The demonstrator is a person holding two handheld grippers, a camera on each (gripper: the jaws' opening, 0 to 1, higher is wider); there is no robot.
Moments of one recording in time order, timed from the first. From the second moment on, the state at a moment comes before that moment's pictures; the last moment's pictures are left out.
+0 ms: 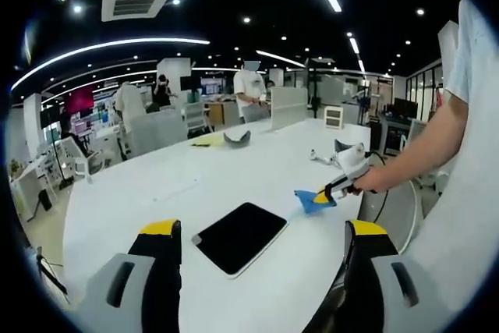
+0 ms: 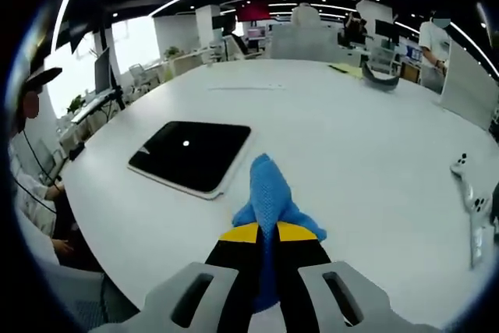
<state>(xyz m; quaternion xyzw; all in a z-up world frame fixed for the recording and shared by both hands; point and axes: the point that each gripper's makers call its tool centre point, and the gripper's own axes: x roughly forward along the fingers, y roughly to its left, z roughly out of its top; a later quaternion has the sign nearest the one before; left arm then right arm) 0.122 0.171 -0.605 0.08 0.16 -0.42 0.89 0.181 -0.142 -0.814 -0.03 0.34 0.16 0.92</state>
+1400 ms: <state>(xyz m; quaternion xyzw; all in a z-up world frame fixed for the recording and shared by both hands) 0.126 0.158 -0.604 0.08 0.16 -0.42 0.89 0.158 -0.140 -0.853 -0.03 0.37 0.18 0.91</state>
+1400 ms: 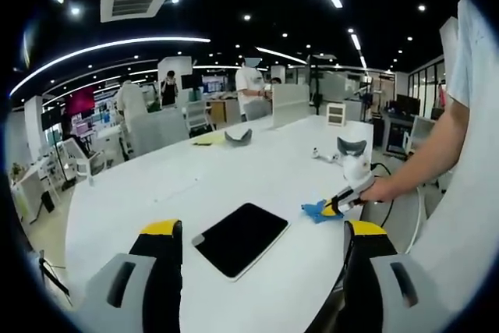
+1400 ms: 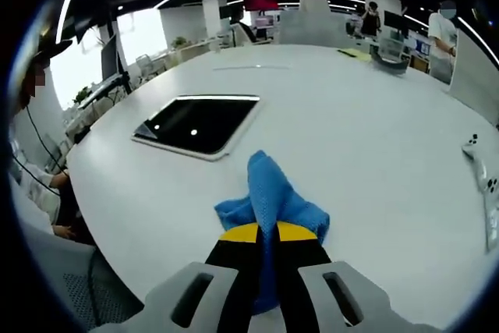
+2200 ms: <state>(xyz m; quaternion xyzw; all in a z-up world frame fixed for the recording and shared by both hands) 0.125 0.159 -0.605 0.08 0.16 -0.42 0.89 0.149 -0.122 -0.853 -0.08 0.34 0.23 0.91</state>
